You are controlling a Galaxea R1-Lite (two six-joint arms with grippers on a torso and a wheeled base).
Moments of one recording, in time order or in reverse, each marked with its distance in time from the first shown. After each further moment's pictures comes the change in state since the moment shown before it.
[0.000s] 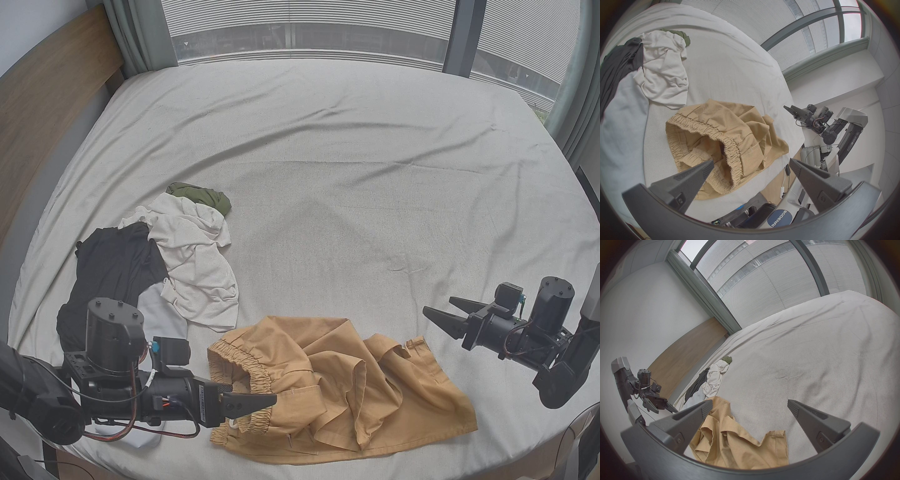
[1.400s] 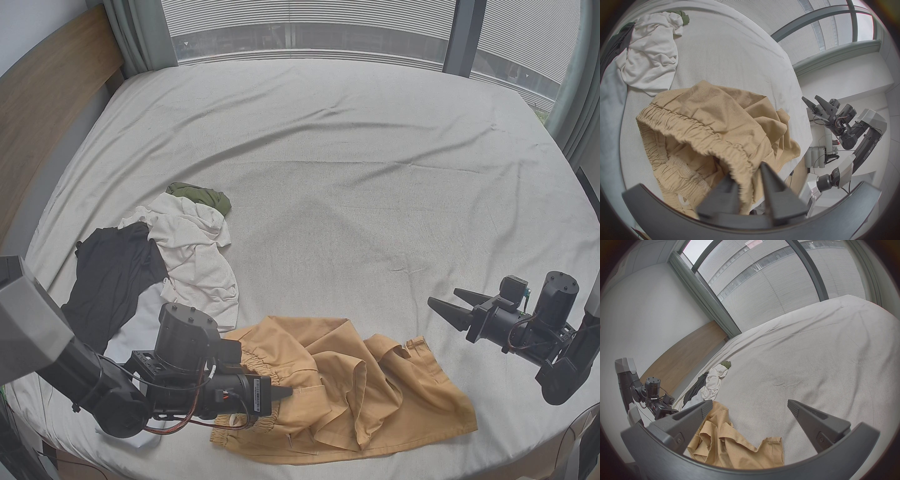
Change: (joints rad) left arm -0.086 0.254 -0.157 -0.044 0.096 -0.075; right arm -0.016 -0.019 -0.016 0.000 0.000 -0.001
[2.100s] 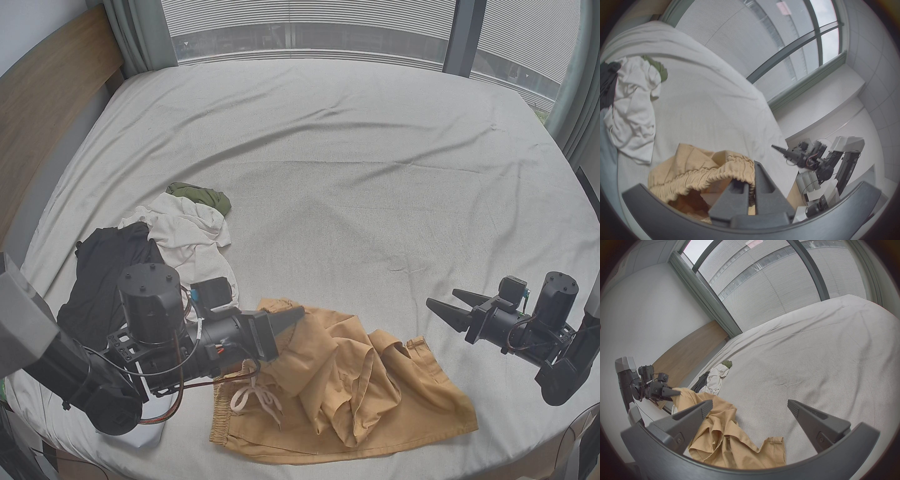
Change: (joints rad) left arm 0.002 -0.048 -0.006 -0.498 0.029 -0.032; right arm 0.008 -0.002 0.001 0.000 0.000 0.000
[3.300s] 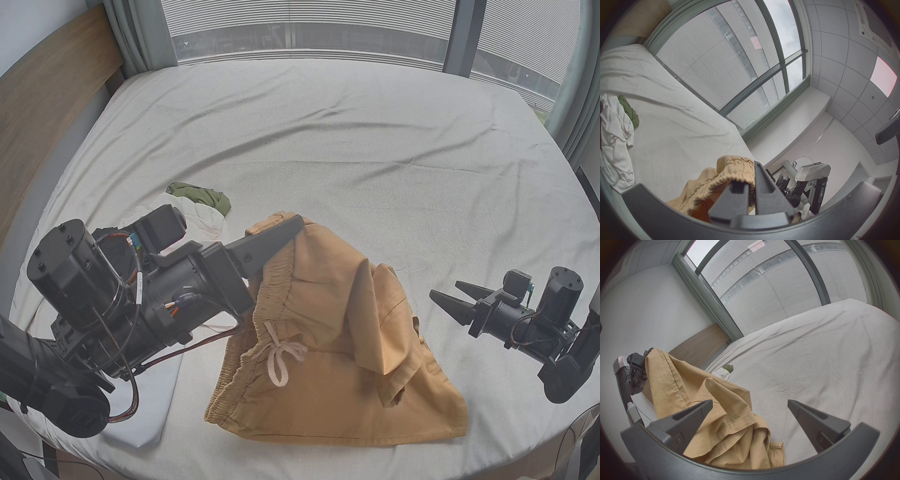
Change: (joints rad) left arm -0.045 -0.175 -0.016 -0.193 -0.009 -0.036; right arm -0.002 -0.028 -0.013 0.001 0.003 0.016
